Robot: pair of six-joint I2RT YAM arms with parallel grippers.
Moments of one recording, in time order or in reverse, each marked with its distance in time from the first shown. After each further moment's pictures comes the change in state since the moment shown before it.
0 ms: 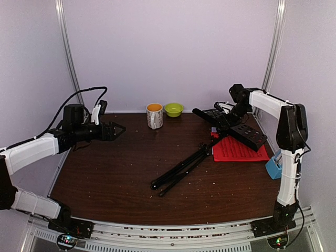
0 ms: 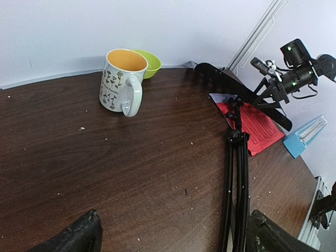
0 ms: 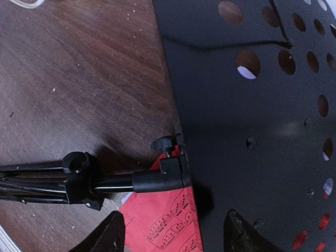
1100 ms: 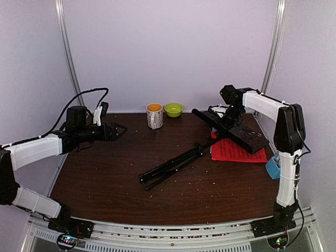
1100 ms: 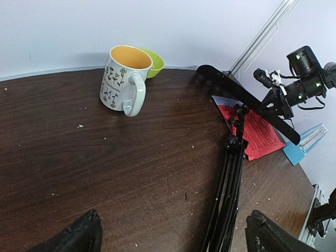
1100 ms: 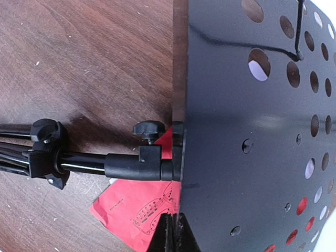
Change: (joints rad) left arm 0.000 0.062 -0.024 0.096 0.003 -0.056; right arm 0.094 -0.010 -0.002 -0.043 0.206 -0.055
